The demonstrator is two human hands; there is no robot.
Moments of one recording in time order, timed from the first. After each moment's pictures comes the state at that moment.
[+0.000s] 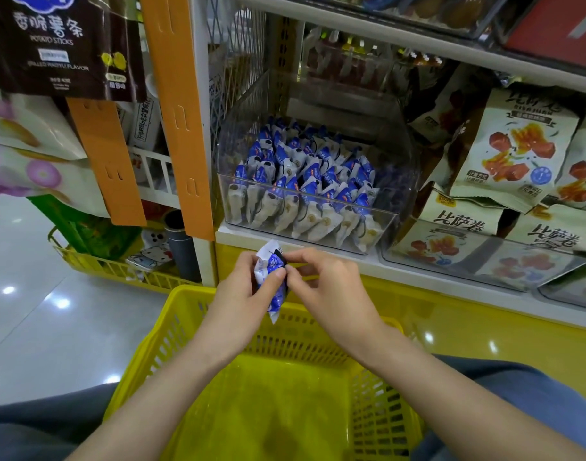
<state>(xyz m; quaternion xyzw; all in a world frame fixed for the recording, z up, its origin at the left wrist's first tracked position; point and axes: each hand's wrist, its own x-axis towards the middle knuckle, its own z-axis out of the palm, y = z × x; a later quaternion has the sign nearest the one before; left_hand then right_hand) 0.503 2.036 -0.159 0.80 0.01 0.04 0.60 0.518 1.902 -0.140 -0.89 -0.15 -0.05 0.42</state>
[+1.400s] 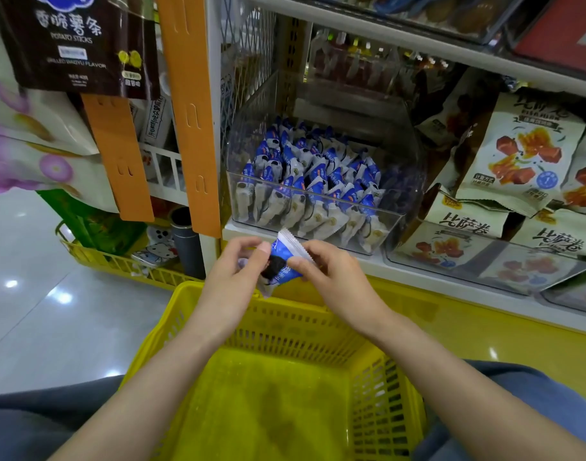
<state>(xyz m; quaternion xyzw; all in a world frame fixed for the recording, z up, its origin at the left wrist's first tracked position) 0.506 2.047 -0.142 0.75 0.09 0.02 0.66 0.533 1.896 -0.136 -0.88 -0.19 0.00 0.43</state>
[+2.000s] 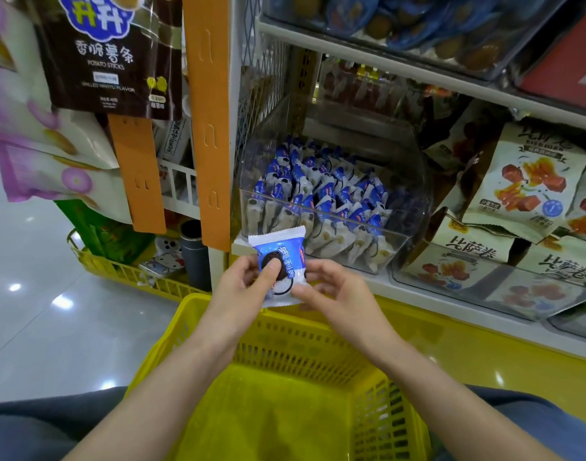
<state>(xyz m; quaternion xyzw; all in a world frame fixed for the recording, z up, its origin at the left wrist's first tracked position) 0.506 2.046 -0.139 0.67 0.11 -0.01 0.73 0.521 1.905 -0.131 -0.78 -0.12 0.09 0.61</state>
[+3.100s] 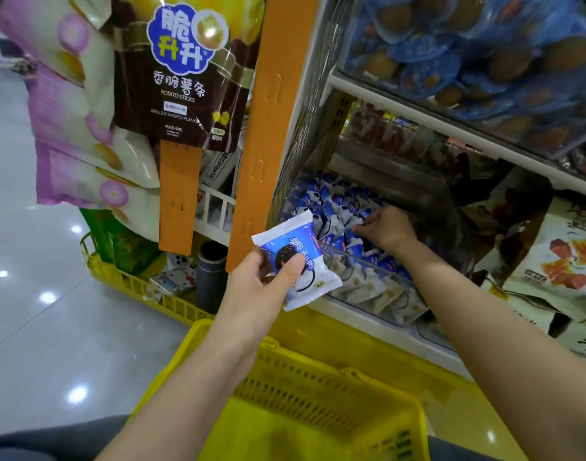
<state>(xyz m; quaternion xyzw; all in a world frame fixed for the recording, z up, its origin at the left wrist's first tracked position) 0.526 2.074 -0.108 0.60 0.08 0.05 0.79 0.716 1.893 -0.089 -0.98 0.03 -0.03 0.21</state>
